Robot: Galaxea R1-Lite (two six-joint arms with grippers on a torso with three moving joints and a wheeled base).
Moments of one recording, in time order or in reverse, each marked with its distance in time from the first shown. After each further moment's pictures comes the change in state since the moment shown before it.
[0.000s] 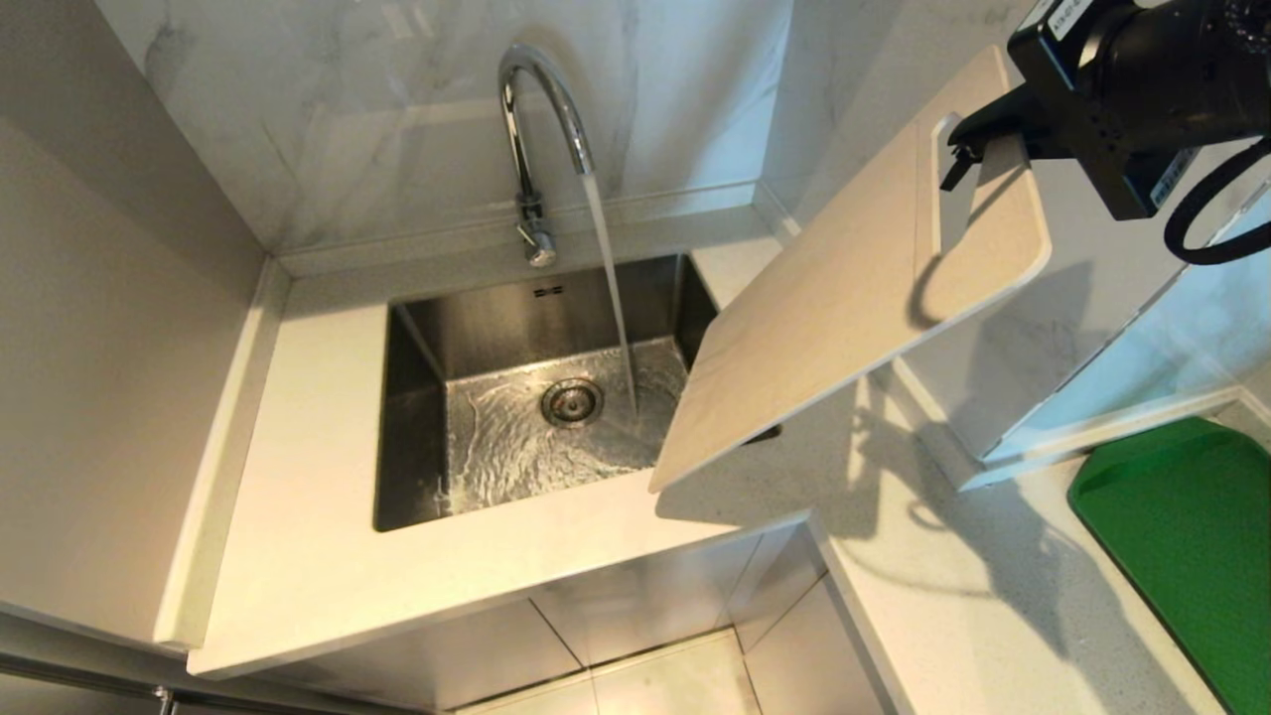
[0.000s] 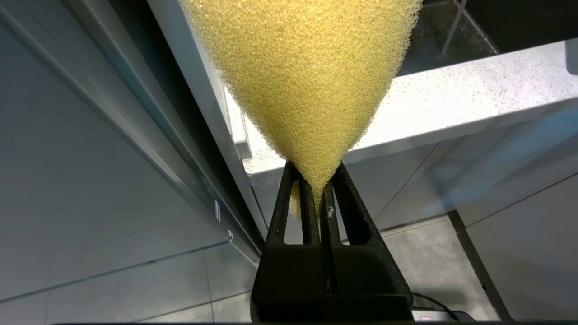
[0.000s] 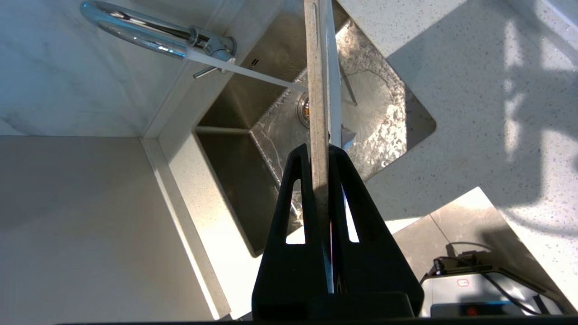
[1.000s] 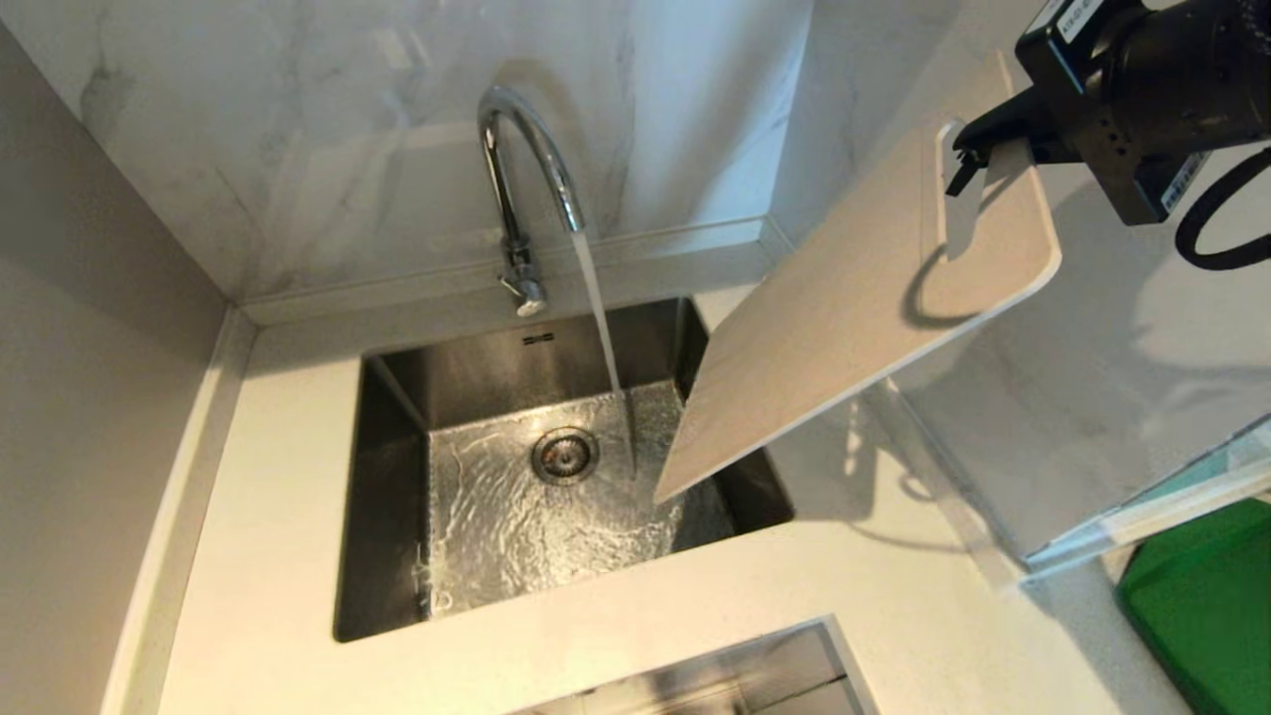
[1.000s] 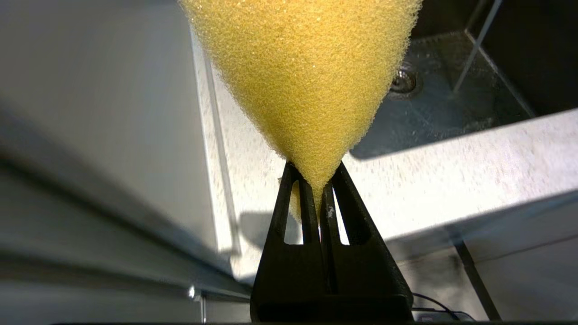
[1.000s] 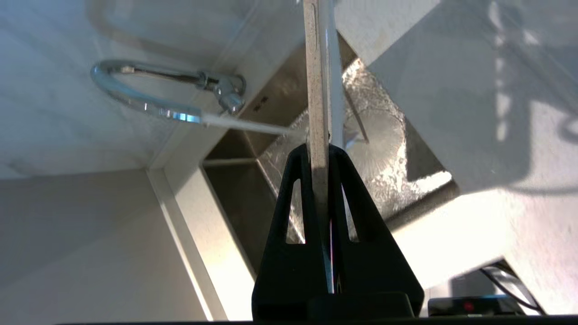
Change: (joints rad) left arm 0.000 0.000 0.000 0.000 0.001 0.001; right arm 0.000 -0.014 0.009 0.017 0.000 0.001
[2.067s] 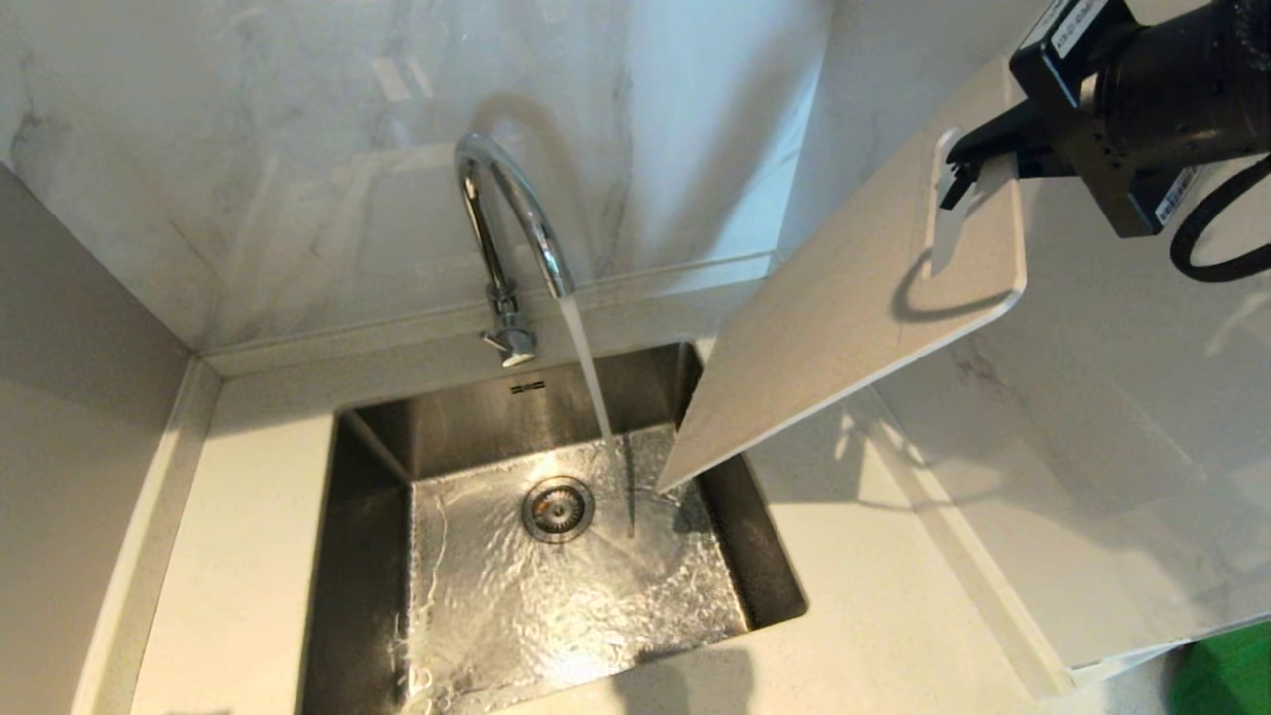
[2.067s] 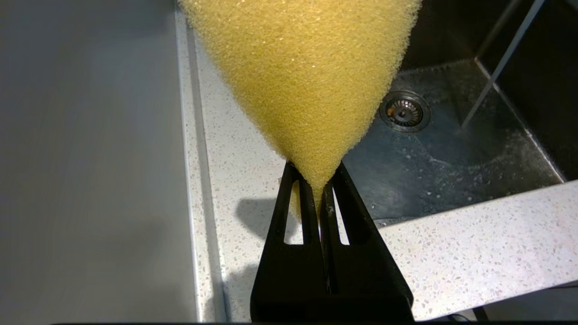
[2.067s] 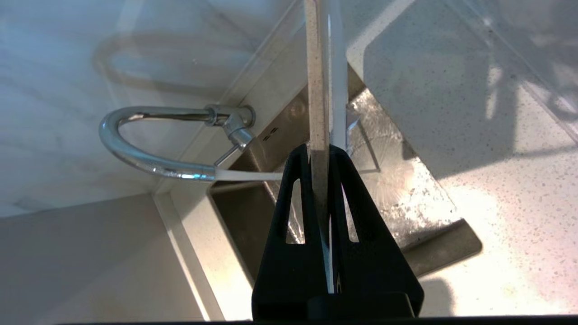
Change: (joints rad) left arm 0.000 0.000 0.000 0.000 0.009 -0.015; right arm 0.004 -0.003 0.019 0.001 0.015 0.006
